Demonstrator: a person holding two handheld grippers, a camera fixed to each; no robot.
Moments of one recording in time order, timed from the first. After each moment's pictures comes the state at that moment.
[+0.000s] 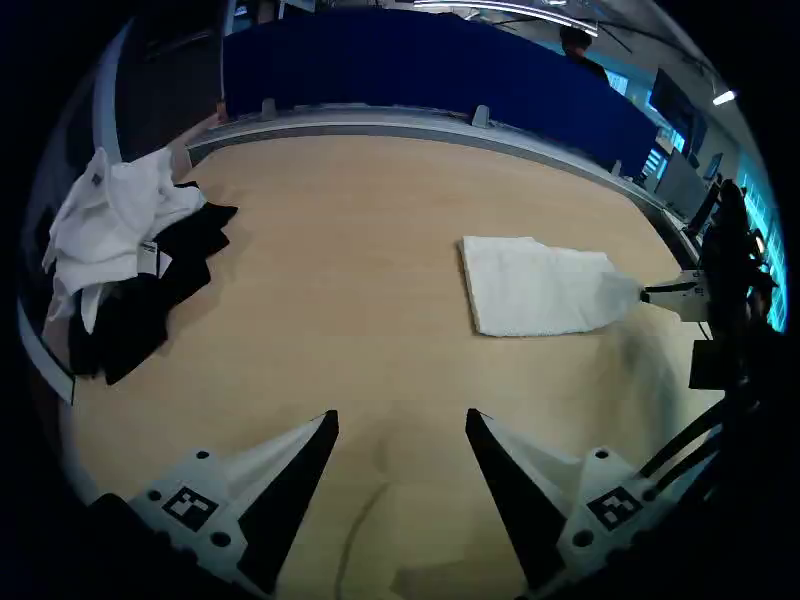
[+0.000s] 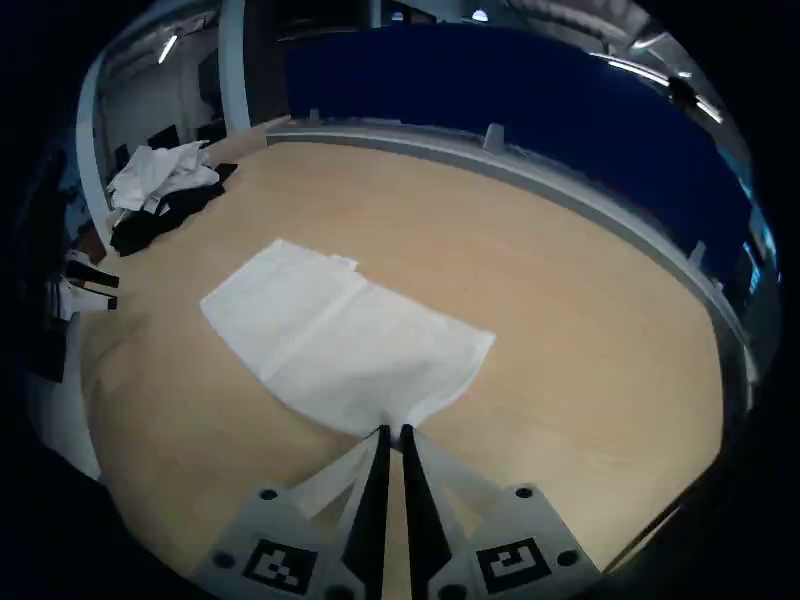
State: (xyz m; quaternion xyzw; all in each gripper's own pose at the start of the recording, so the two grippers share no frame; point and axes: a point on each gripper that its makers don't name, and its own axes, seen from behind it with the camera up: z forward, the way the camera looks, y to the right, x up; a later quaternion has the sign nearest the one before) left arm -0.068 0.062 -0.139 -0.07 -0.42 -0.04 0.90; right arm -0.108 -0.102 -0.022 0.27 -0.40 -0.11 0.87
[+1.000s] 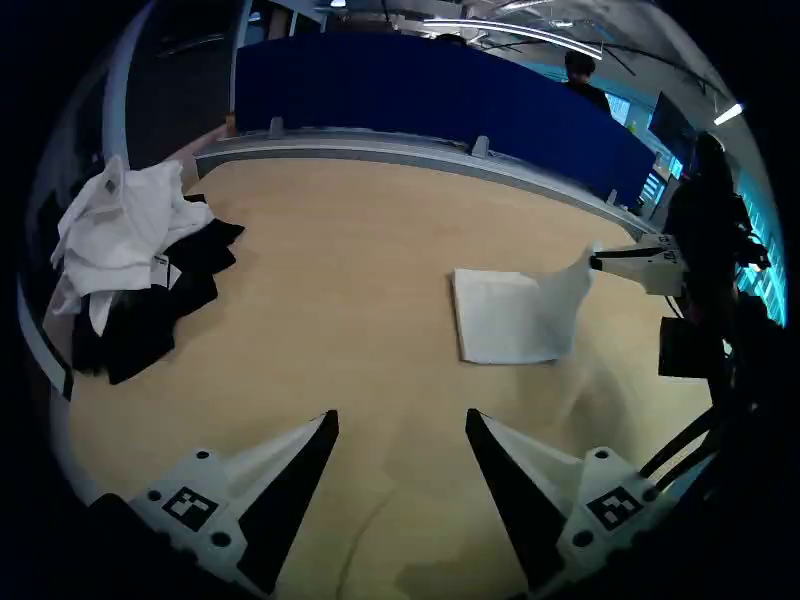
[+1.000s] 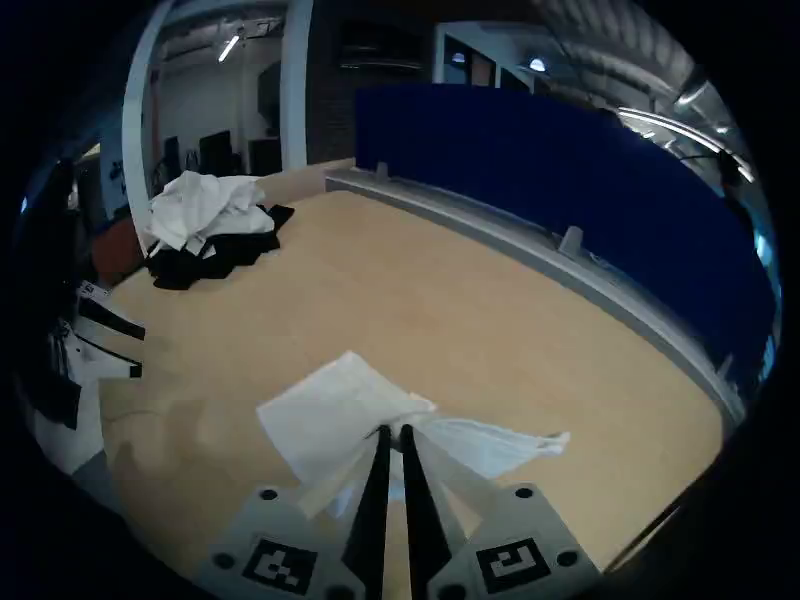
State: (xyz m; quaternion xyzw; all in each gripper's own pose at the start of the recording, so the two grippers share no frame) left arm -0.038 0.064 -0.136 -0.07 -0.39 -0.07 0.92; right arm -0.044 -0.241 0.024 0.36 -0.31 -0.13 0.87
